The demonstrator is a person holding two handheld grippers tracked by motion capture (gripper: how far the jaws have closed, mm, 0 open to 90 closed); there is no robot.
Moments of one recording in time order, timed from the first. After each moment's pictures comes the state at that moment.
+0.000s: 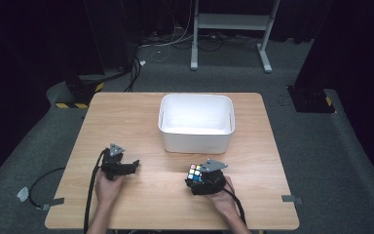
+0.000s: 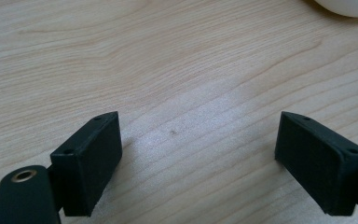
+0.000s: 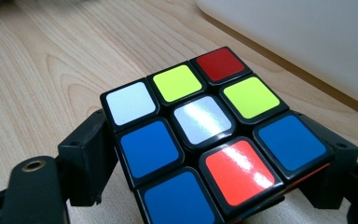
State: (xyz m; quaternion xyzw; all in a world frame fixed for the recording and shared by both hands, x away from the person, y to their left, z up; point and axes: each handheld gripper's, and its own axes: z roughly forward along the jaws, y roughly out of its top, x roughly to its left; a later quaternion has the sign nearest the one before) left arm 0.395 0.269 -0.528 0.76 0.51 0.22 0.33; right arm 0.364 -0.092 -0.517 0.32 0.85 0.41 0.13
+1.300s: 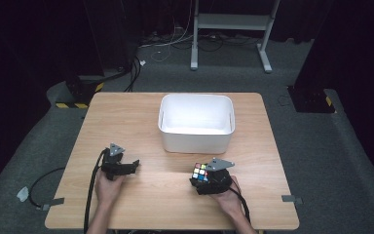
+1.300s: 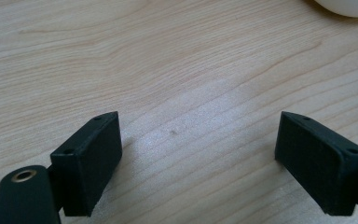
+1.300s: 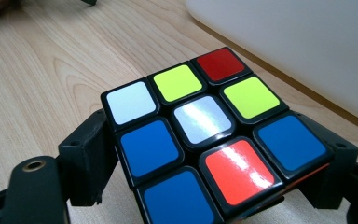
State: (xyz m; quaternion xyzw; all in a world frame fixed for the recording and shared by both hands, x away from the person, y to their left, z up) left arm 0.395 0.269 -0.528 0.76 0.51 0.22 0.33; right arm 0.362 -0.108 -0.503 0.32 0.85 0.41 0.13
